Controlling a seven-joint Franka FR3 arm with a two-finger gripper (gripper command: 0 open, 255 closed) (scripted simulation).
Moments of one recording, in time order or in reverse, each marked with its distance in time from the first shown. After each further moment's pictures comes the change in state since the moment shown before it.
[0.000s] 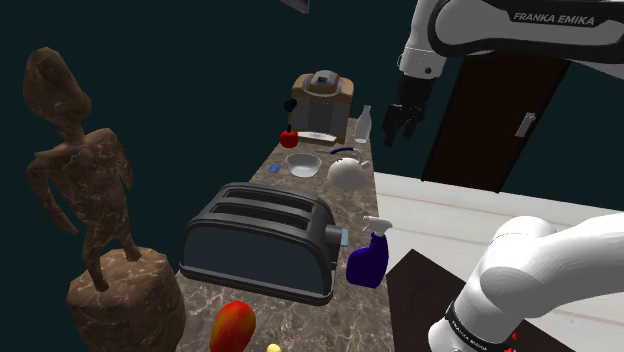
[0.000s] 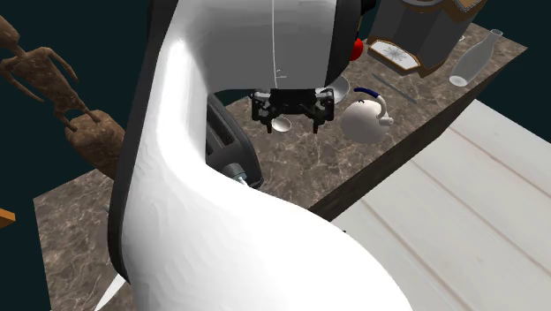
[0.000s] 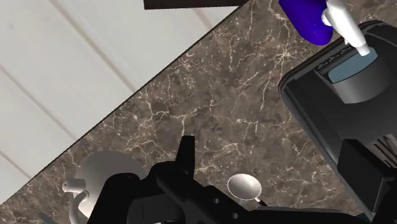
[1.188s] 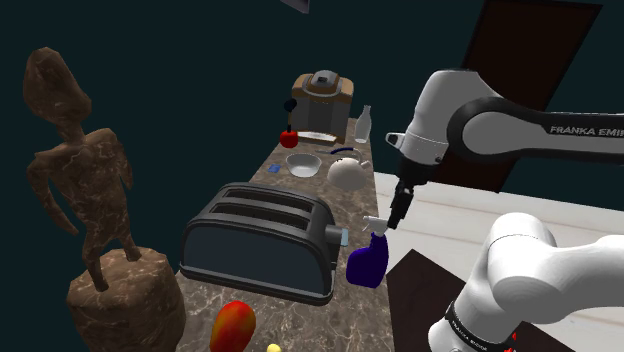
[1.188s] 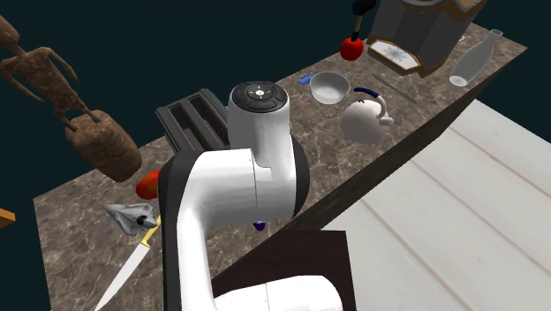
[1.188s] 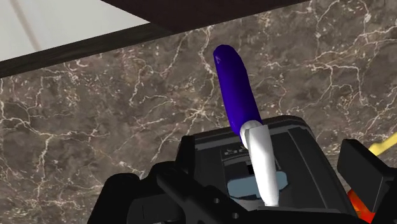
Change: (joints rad) arm 0.196 -0.356 -0.027 -0.574 0.111 0.227 -0.249
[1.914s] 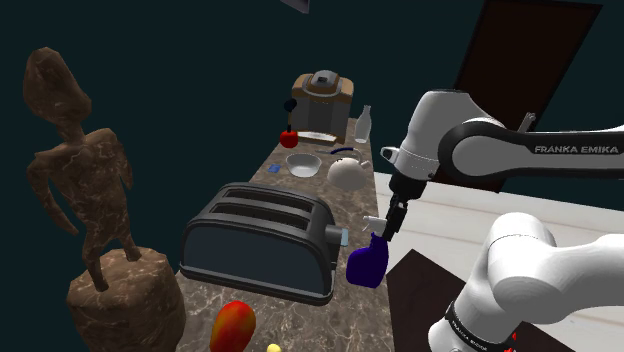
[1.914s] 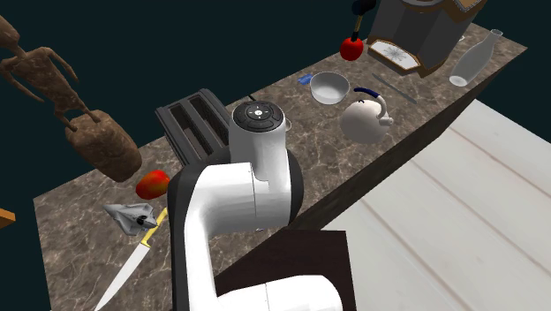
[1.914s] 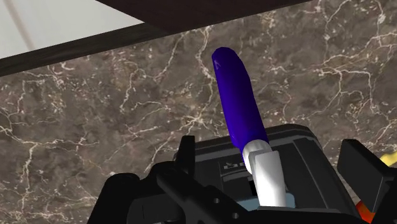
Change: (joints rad) arm 0.006 0.011 0.001 -0.088 0.004 0.100 -0.005
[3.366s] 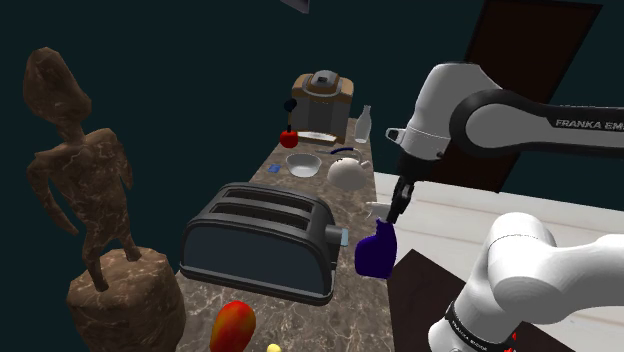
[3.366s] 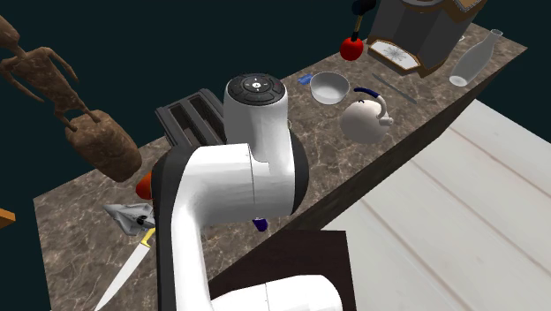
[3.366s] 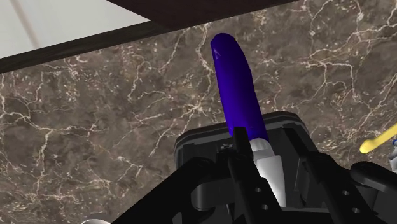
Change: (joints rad) arm 0.004 -0.006 0.005 0.119 0.003 -0.124 0.009
